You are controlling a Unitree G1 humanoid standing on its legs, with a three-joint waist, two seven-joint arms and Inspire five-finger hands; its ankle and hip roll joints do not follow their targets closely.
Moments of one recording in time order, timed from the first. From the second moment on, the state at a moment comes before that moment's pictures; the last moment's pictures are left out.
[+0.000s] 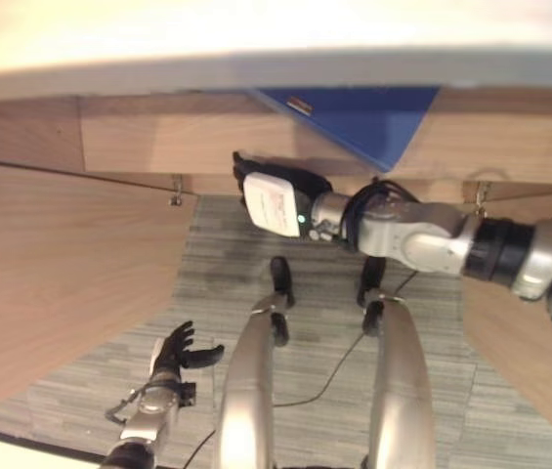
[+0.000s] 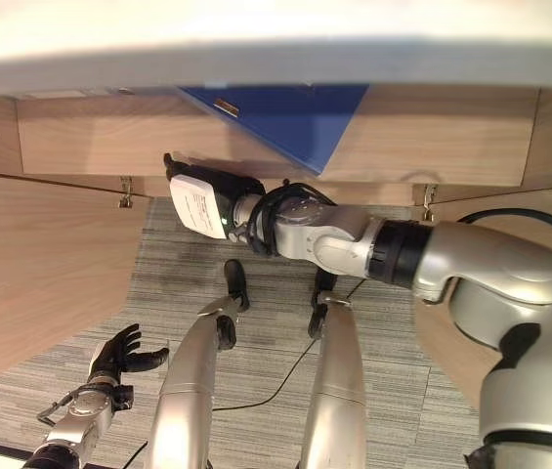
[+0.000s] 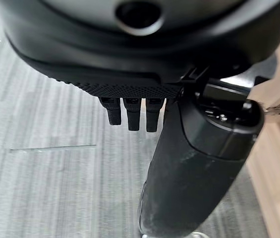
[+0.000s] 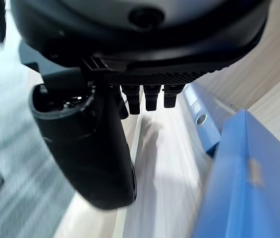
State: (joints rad) left arm -0.11 0.43 -0.21 0.77 -0.38 -0.04 0.21; right arm -1.52 -0.72 1.50 0.23 -1.55 0.05 0.07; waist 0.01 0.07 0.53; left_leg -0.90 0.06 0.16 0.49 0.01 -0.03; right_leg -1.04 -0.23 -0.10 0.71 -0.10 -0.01
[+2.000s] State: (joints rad) left arm -0.11 0.42 -0.31 0.82 -0.50 -0.07 0.19; right arm -1.42 -0.59 0.82 0.77 0.48 -0.07 -0.22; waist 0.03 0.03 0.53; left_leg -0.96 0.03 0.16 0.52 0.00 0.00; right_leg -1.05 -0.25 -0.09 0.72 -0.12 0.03
